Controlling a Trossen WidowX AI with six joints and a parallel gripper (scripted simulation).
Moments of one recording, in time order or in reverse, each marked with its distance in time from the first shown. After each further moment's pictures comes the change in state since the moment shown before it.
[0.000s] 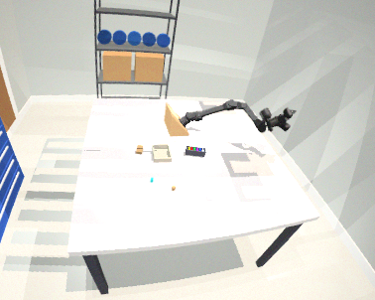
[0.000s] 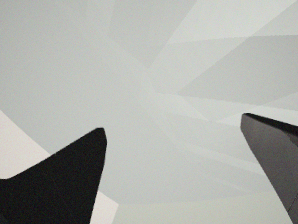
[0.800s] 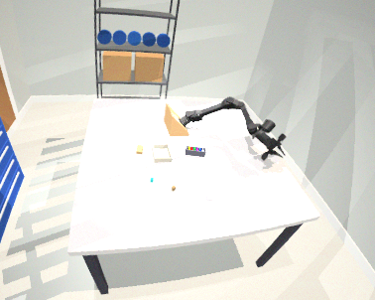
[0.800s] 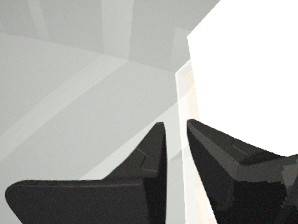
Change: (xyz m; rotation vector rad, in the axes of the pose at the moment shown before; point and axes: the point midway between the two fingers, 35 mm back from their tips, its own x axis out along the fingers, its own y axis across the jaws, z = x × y) arm -0.244 0.089 0.208 -0.843 -1.034 -0.627
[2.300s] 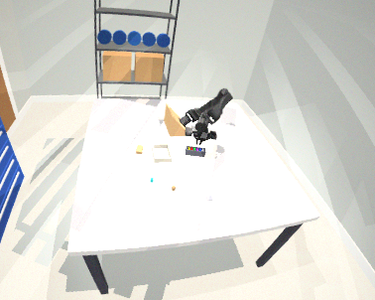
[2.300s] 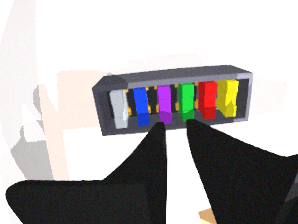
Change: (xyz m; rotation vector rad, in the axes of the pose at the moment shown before) arm -0.405 -0.257 0.059 -0.181 0.630 -1.134
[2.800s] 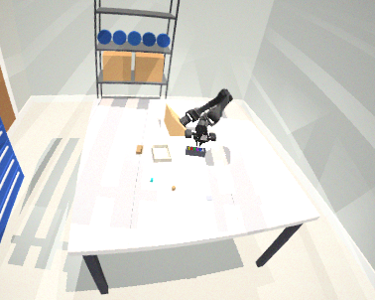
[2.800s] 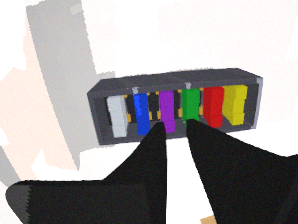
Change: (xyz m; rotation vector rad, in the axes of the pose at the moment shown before) arm 0.013 0.001 0.000 -0.005 0.000 0.002
